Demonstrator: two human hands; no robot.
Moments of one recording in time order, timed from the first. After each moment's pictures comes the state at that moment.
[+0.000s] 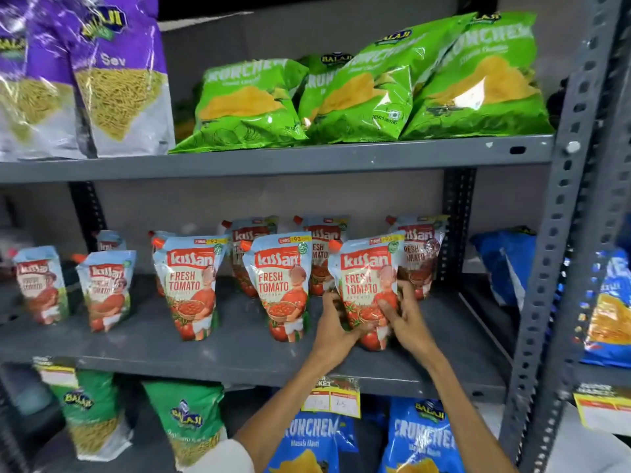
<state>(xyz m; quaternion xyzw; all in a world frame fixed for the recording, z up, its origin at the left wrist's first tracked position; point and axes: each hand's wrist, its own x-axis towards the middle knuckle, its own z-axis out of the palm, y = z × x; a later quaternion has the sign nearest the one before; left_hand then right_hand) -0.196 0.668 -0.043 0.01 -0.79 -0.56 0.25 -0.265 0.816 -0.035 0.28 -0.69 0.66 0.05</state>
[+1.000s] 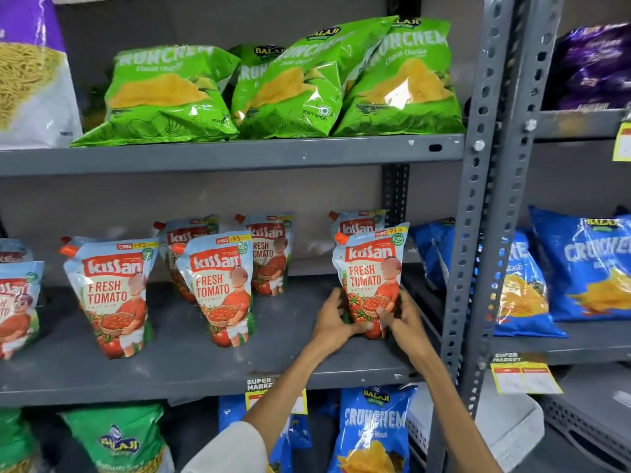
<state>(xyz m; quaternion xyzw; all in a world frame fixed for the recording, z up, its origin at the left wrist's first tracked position) -0.256 0.740 -0.056 -0.06 -0.79 -0.59 0.14 -0.279 0.905 -0.063 0.16 -0.72 0.67 0.08</state>
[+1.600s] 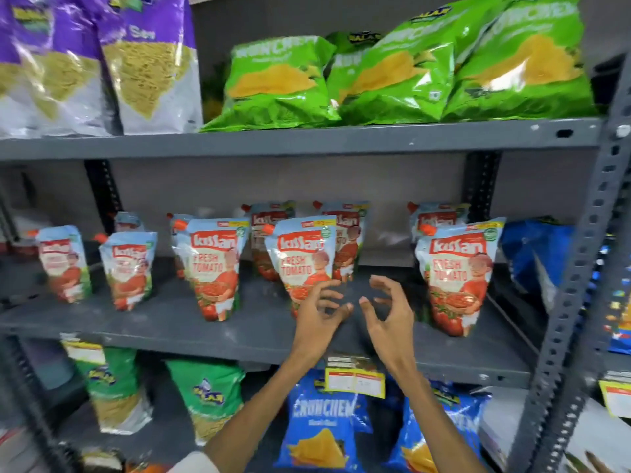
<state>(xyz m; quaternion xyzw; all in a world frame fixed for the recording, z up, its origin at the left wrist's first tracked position) -0.148 0.610 -0.048 0.02 -0.74 -0.58 0.33 -0.189 0.748 -0.046 0.27 -0.70 0.62 0.24</state>
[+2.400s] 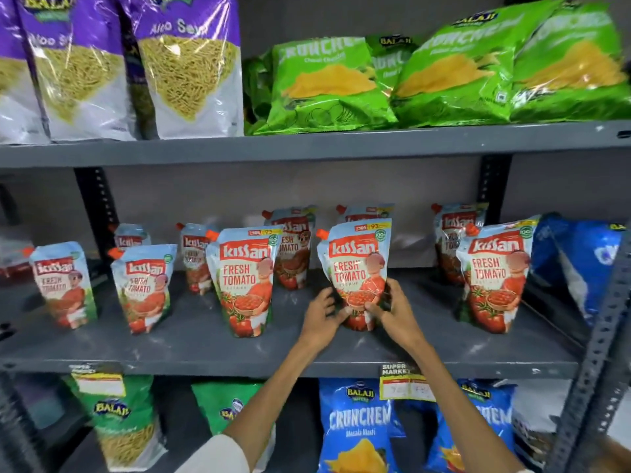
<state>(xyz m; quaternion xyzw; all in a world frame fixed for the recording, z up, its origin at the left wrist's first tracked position) -0.162 0.507 -0.053 0.02 -0.77 -0.61 0.17 -0.214 0.671 -0.051 0.23 -0.76 0.60 0.08</state>
